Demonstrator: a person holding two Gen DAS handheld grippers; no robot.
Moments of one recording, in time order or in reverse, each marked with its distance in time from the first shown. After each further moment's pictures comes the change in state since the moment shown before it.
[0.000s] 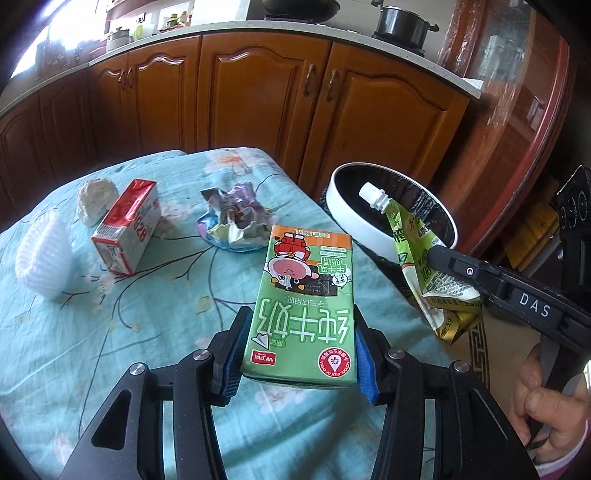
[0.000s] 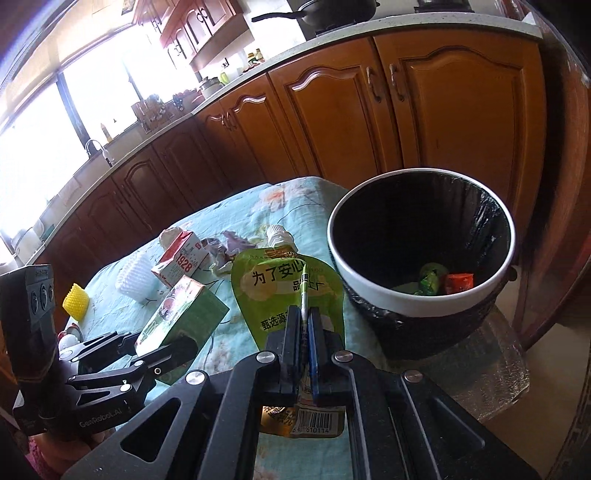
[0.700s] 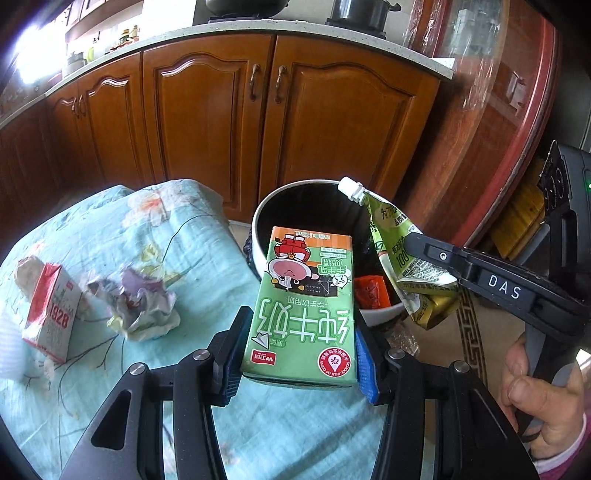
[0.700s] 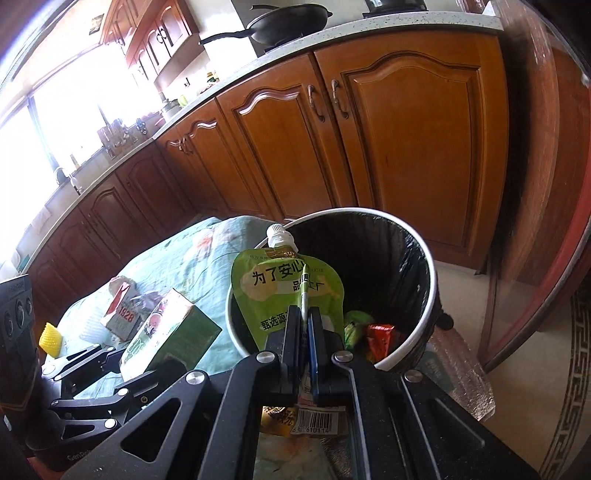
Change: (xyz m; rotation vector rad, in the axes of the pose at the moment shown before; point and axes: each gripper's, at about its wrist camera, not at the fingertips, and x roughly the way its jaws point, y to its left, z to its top) left arm 0.071 -0.055 0.064 0.105 0.017 -0.044; right arm 0.001 -0.077 0.050 0.063 -0.046 -0.105
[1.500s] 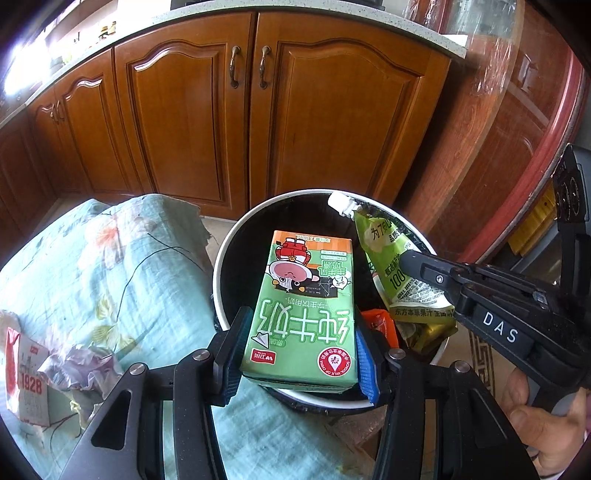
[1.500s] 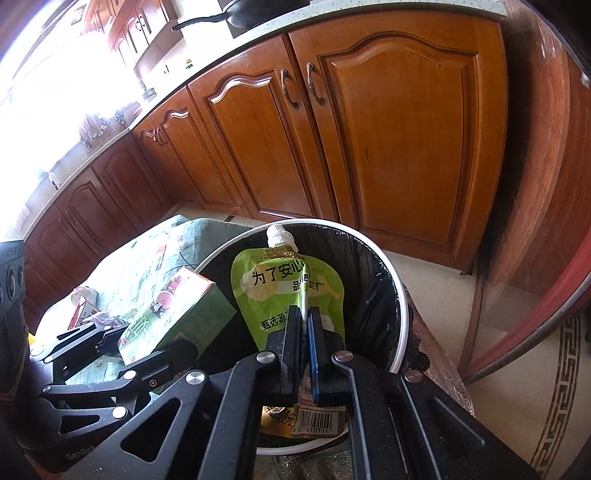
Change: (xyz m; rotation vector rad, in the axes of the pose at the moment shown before) left arm 0.085 -0.021 0.057 0.034 0.084 0.015; right arm 0.041 -0.027 0.026 0.004 0.063 -0.063
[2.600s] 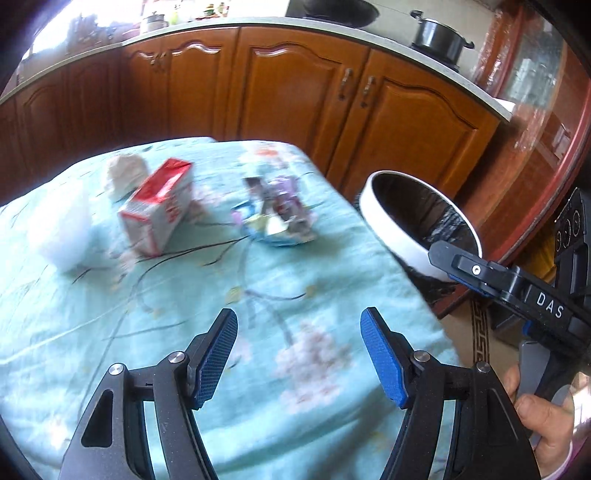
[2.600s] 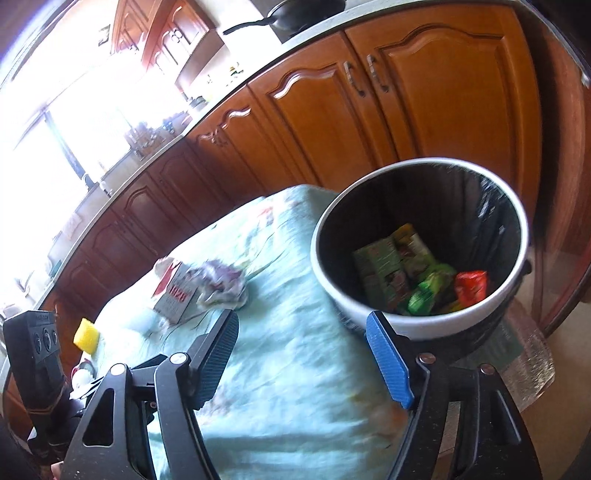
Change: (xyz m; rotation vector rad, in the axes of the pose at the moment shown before) left arm -0.135 0.090 -0.155 -0.272 -0.101 0.090; right arm -0.024 0.086 -0.073 0.044 -0.018 0.233
